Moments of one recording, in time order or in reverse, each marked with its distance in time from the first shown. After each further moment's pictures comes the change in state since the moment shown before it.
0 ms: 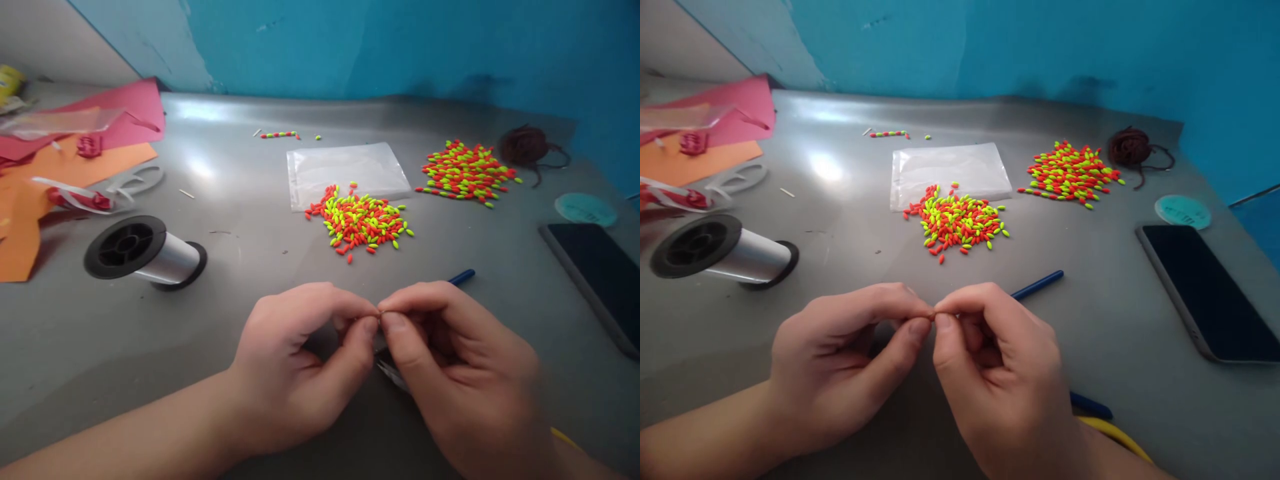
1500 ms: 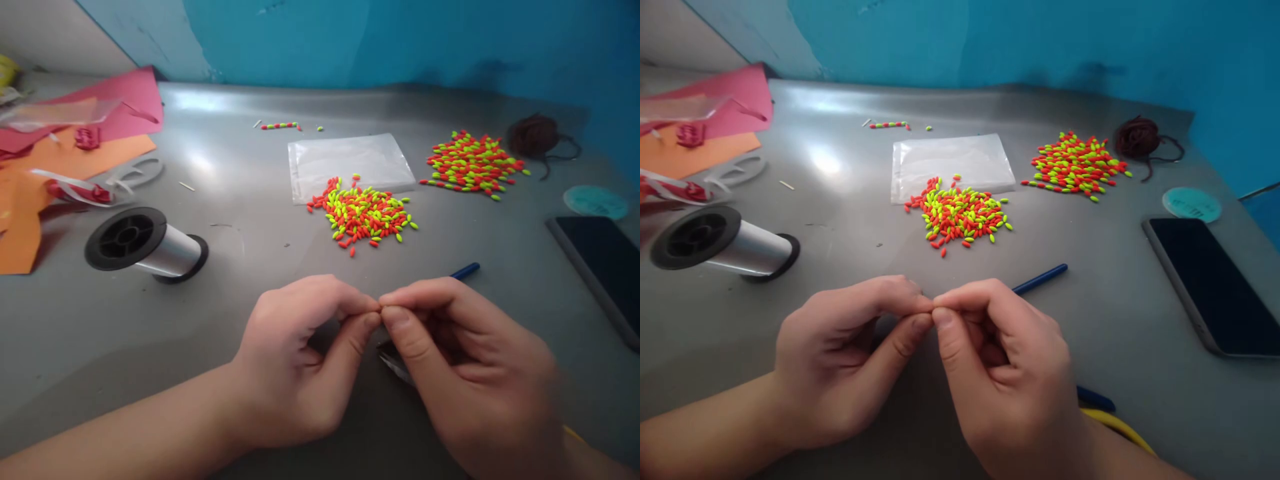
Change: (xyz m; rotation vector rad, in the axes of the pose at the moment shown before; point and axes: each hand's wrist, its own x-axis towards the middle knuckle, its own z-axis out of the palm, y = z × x) left_hand -0.004 -0.005 0.002 0.020 0.028 0.082; right_hand 0.001 -0.005 0.000 0.019 -0.018 0.018
